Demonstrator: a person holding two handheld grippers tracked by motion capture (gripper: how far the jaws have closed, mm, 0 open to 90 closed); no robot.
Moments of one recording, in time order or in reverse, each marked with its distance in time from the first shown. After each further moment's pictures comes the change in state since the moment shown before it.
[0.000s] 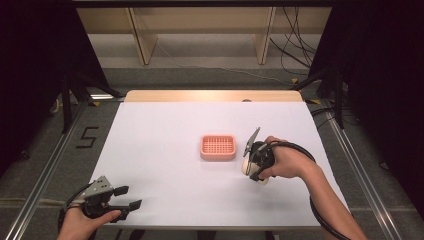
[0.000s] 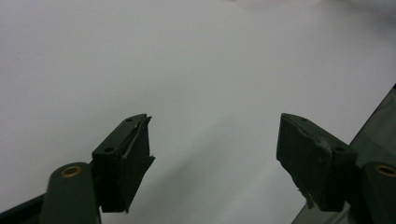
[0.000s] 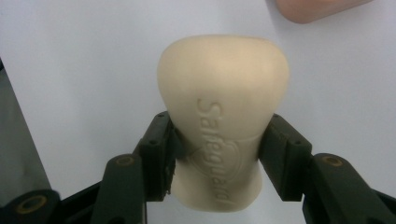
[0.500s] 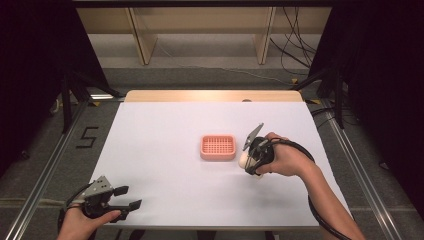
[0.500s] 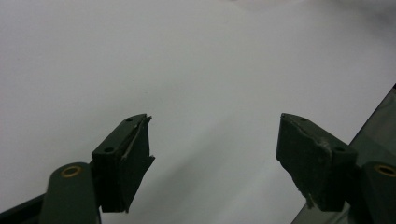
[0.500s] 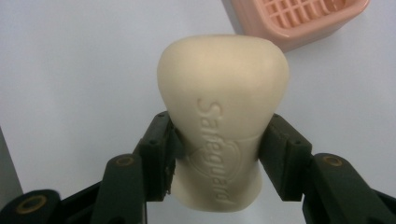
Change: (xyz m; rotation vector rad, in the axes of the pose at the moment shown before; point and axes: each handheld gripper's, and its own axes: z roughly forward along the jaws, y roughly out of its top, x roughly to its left) left arm 0.001 0.000 -0.001 0.004 0.003 0.008; right arm -0.007 0.003 -0.002 -0.114 -0.027 0.031
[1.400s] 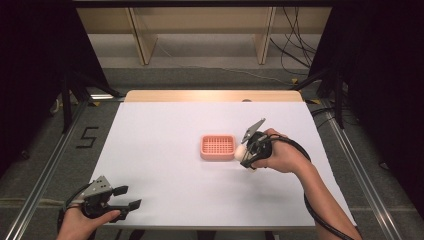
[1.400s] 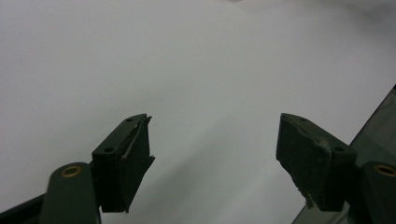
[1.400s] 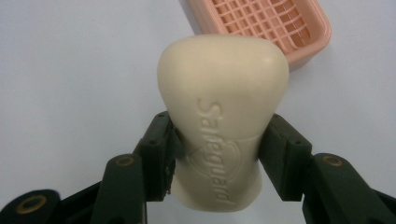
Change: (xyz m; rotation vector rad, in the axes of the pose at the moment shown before) left arm -0.001 0.000 -0.001 -0.009 0.006 -0.010; right arm -0.011 0.007 0.004 -0.111 -0.027 0.037
